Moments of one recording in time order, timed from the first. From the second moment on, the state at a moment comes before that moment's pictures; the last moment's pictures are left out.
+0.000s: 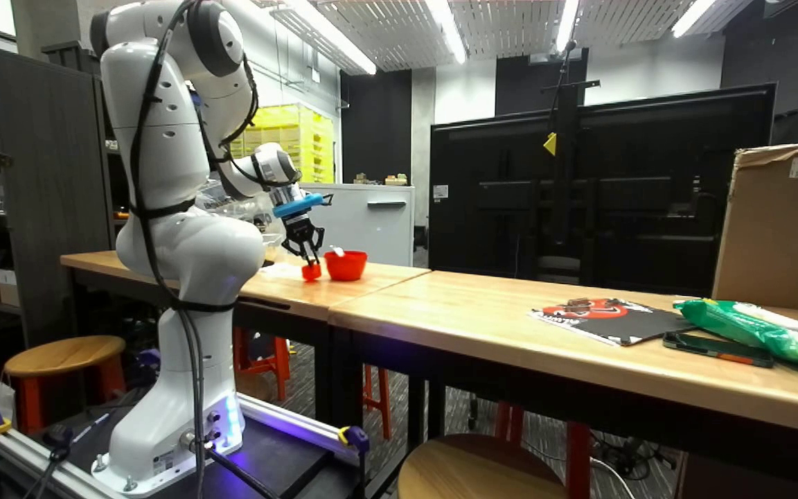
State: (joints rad) arm 0.18 -0.25 0.21 -2.44 -0.40 2.19 -0.23
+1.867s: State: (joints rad) arm 0.25 -0.09 0.30 -2.28 -0.41 2.26 -0.12
